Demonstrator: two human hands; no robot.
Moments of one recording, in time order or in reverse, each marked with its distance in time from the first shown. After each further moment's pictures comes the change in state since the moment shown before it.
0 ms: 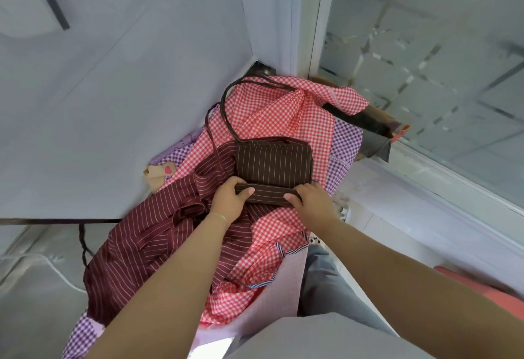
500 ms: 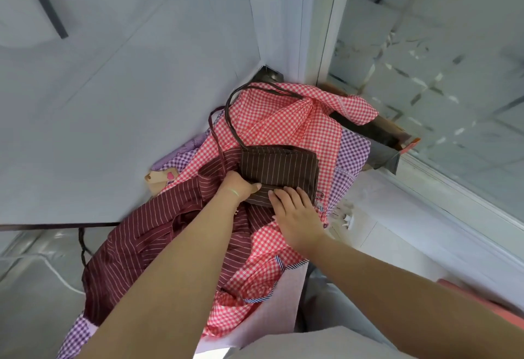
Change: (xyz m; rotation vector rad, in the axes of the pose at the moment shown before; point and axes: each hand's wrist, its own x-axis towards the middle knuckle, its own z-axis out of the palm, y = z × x) left_hand 0.049 0.043 -0.008 0.089 -0.077 -0.401; right_hand 0.008 -0.009 0.029 -0.413 0.210 -0.482
